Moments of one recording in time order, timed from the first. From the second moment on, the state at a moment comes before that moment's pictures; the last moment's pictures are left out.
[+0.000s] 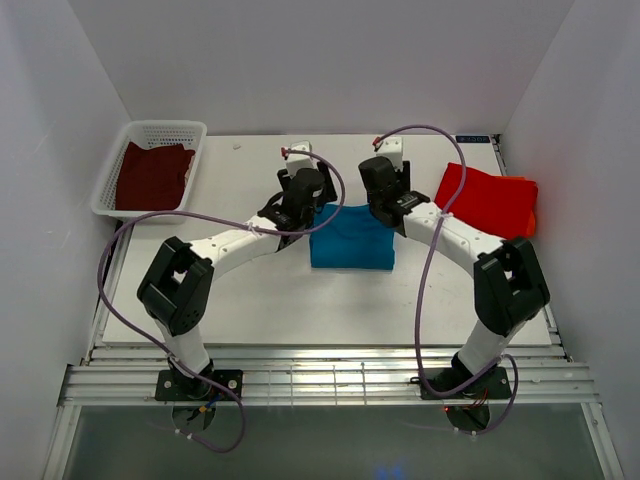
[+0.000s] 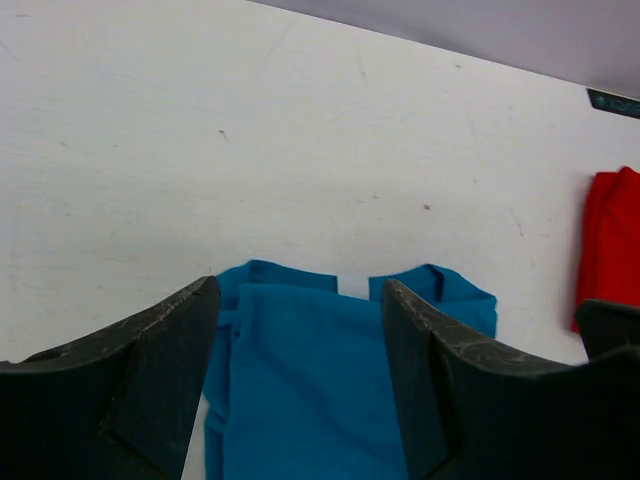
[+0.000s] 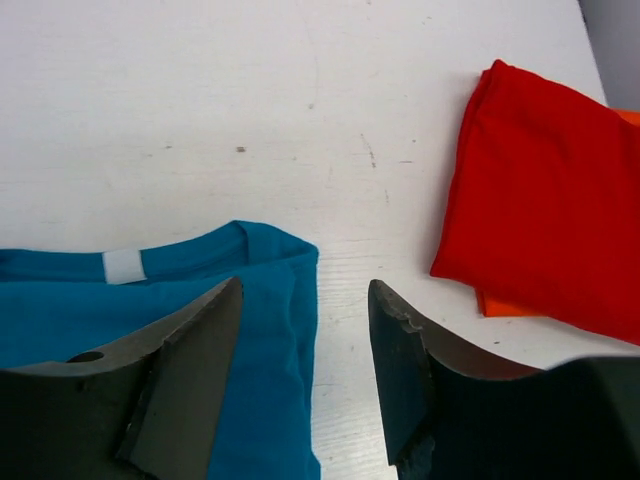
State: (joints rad) left arm -0.69 1.78 1.25 0.16 -0.55 -0.49; right arm 0.60 1.73 1.29 -0.19 0.74 0.19
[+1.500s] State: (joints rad) left arm -0.82 1.99 1.16 0.21 -0.25 -0.62; right arm 0.17 1.63 0.69 0.25 -0.44 0.40
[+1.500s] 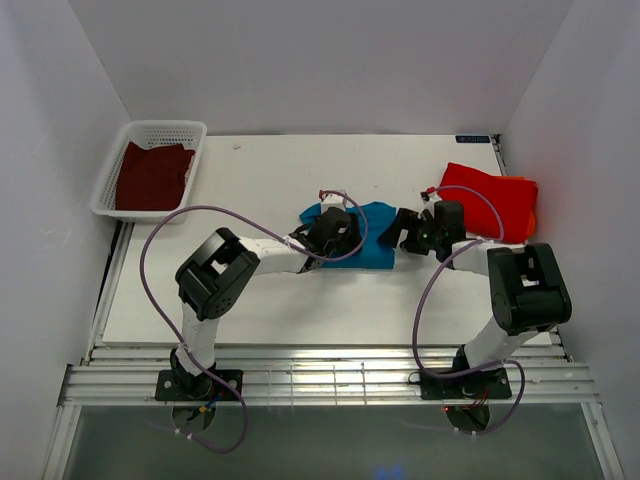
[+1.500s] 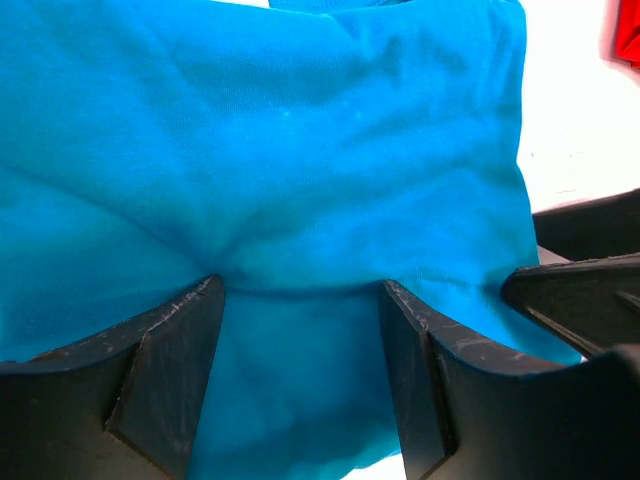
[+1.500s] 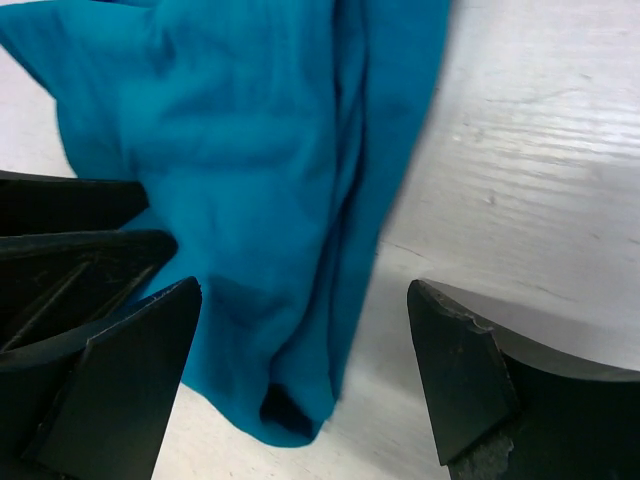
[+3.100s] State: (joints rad) left arm -0.81 1.61 1.10 0.10 -0.29 -0.58; right arm 0.43 1.71 1.05 -0.17 0.13 0.28
